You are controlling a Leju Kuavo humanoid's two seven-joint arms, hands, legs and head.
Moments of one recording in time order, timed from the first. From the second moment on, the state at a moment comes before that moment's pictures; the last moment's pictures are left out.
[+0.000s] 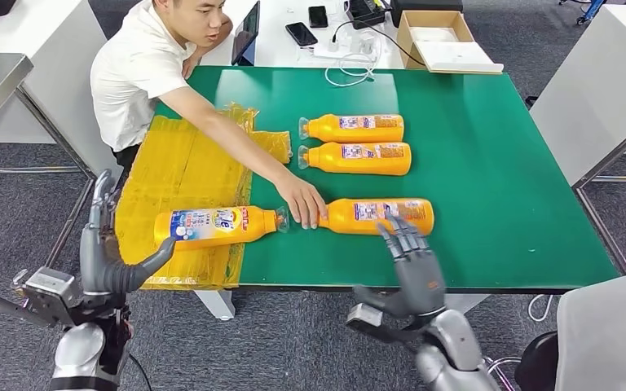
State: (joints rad) left arm -0.02 -0.10 -0.12 -1.62 0.07 -0.01 -0.58; right arm -0.12 -0.12 0.22 -1.07 0.89 -0.52 -0.41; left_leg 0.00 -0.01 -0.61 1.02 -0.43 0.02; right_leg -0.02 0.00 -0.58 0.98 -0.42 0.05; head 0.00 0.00
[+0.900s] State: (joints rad) left arm -0.04 -0.14 -0.21 -1.62 0.01 0.14 -0.60; right arm -0.45 -0.16 0.17 -0.58 1.02 -0.31 -0.25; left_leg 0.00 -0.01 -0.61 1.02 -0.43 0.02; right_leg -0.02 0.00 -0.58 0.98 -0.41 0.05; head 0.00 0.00
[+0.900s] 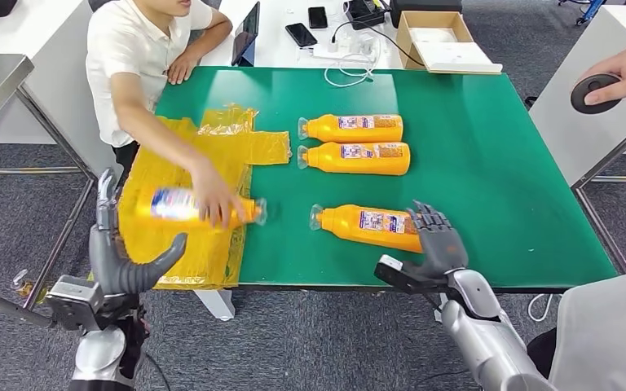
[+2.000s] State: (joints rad) left arm -0.25 -0.15 -0.34 -1.42 0.06 0.07 -0.51; right arm -0.72 -0.01 0.25 -0.33 1.06 0.19 0.20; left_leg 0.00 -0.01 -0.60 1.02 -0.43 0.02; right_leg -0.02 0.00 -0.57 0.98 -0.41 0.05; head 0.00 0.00
